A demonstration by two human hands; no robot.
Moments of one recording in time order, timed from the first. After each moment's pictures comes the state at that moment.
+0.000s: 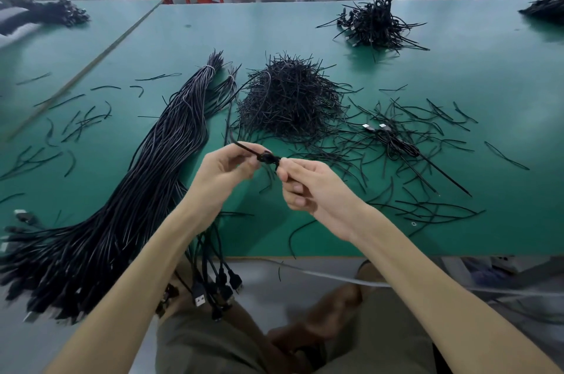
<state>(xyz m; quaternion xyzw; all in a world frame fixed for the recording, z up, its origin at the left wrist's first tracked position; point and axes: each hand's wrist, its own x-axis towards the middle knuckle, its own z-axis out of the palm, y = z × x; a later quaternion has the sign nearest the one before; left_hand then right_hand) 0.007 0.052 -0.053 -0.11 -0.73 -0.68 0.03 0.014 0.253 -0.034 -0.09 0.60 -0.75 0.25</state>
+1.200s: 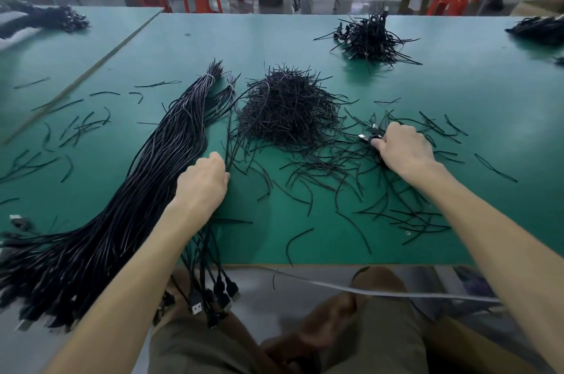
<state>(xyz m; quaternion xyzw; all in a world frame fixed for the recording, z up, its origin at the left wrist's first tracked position) -0.012 0.042 -0.037 0.11 -0.99 -0.10 -0.02 -0.088 0.376 -0.022 0.09 0.99 -0.09 -0.05</state>
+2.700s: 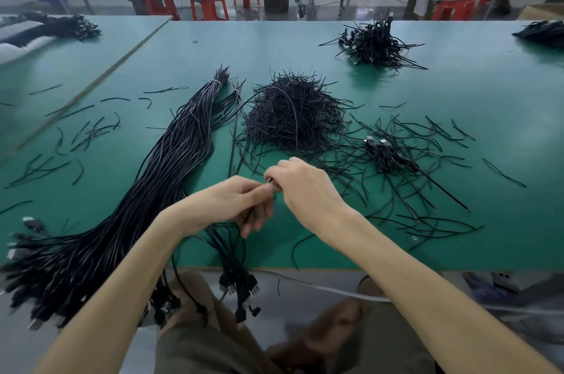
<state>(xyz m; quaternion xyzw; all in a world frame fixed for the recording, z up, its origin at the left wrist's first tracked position) 0.015 0.043 -0.022 -0.12 -0.81 -0.51 -0.26 -0.001 0.228 -0.023 -0.30 0.94 -0.12 -0.09</state>
